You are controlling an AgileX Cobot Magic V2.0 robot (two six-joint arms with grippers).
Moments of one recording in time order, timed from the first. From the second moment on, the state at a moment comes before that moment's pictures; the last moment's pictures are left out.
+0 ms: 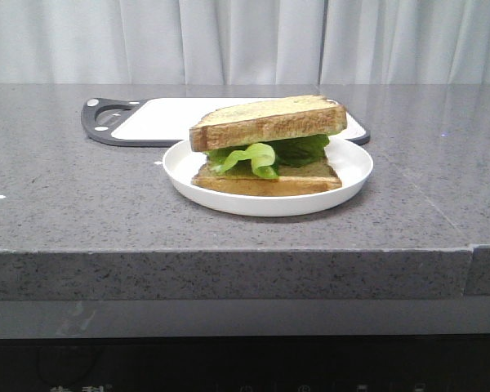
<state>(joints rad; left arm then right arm) -0.06 0.00 0.00 -0.13 0.05 0.08 0.10 0.48 -0.78 0.09 0.97 0.02</state>
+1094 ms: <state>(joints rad) -0.06 0.00 0.00 -0.13 0.04 0.08 0.05 0.12 -0.11 0.04 0.22 0.02</state>
